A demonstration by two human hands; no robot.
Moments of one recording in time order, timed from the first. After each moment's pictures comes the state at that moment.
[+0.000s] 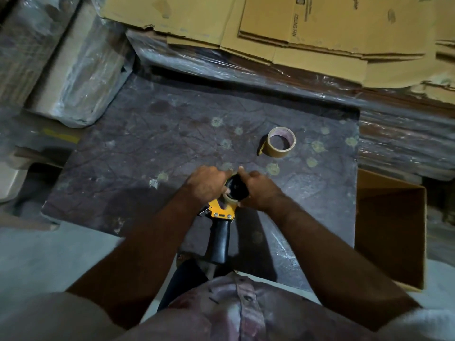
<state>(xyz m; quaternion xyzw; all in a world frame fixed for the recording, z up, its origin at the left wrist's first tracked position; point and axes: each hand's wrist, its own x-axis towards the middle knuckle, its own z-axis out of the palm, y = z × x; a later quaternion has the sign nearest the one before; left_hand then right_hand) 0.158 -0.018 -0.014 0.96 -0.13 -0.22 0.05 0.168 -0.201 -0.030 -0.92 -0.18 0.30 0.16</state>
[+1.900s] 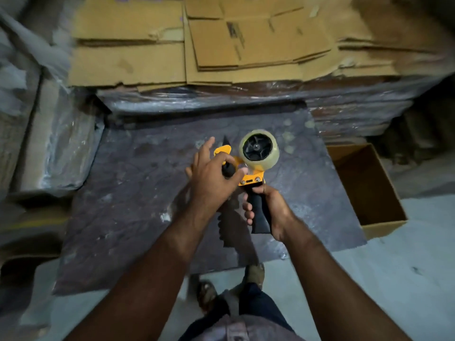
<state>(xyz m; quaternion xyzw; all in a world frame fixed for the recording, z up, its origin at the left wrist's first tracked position) 0.118 0.015 0.080 0.93 -0.10 0.02 0.35 0.054 -0.137 0.035 -0.45 0.28 0.25 0.81</state>
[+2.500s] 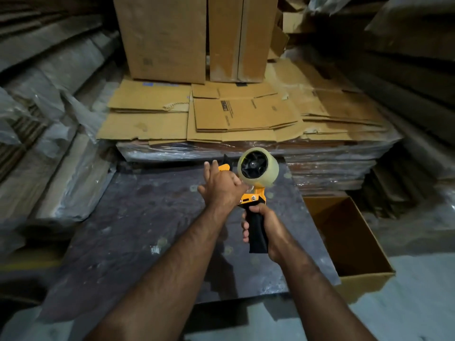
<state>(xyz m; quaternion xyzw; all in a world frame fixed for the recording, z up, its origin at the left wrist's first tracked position) 0.098 -0.061 0.179 0.94 -0.02 -0.03 0.35 0.012 -0.166 0.138 -0.52 0.24 0.18 0.80</state>
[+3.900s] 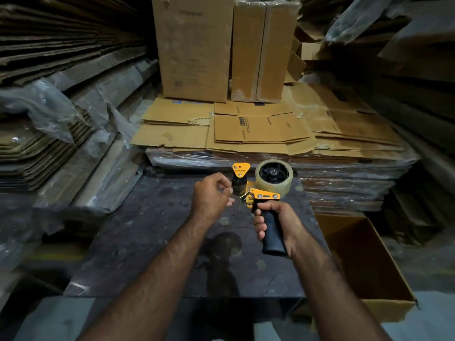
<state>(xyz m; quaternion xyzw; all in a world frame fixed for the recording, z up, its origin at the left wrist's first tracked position) 0.034 -0.005 0.186 0.85 -0.01 0.09 0.52 -0.022 -0.181 0.181 -0.45 0.18 0.27 0.83</state>
